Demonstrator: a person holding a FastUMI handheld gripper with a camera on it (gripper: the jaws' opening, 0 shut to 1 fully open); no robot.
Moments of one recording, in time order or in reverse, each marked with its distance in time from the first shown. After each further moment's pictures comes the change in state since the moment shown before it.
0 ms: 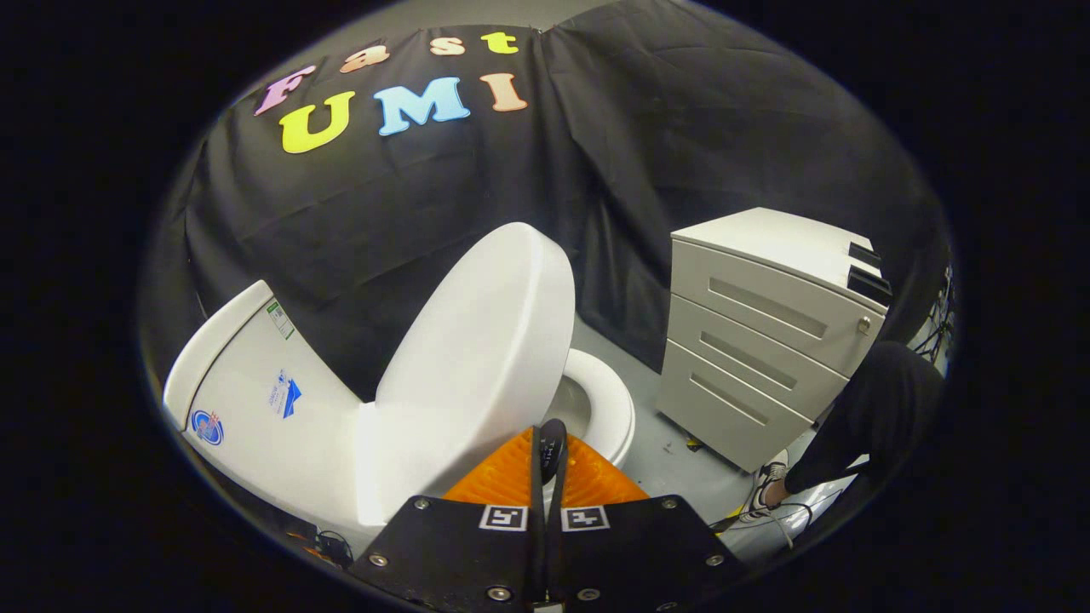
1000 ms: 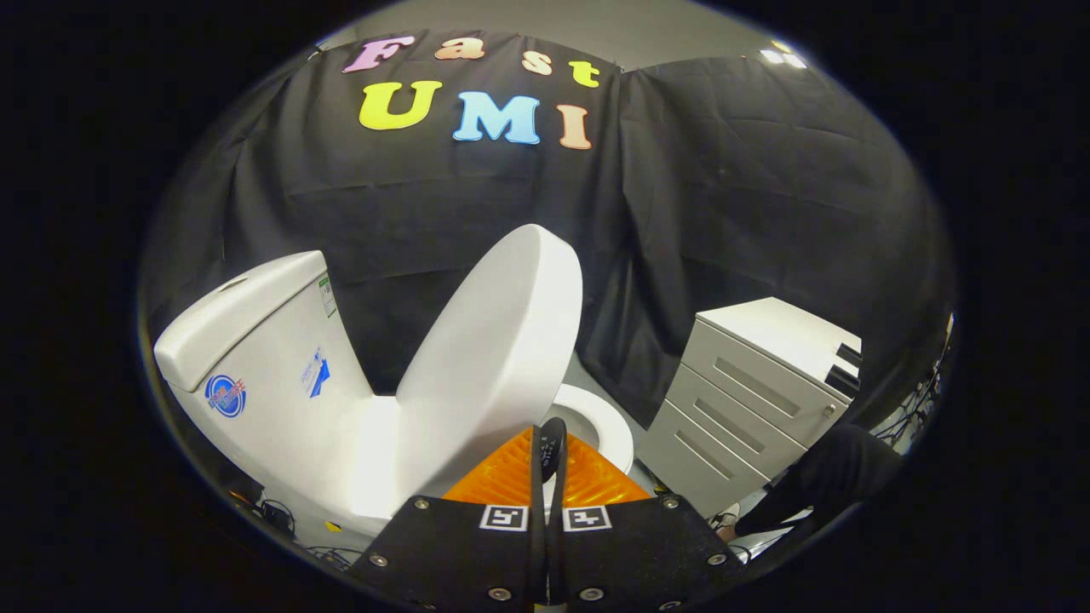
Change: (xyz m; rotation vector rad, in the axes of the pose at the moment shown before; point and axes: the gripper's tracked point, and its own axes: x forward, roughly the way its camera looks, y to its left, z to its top) arm -0.054 0.066 0.032 -0.248 -0.128 -0.008
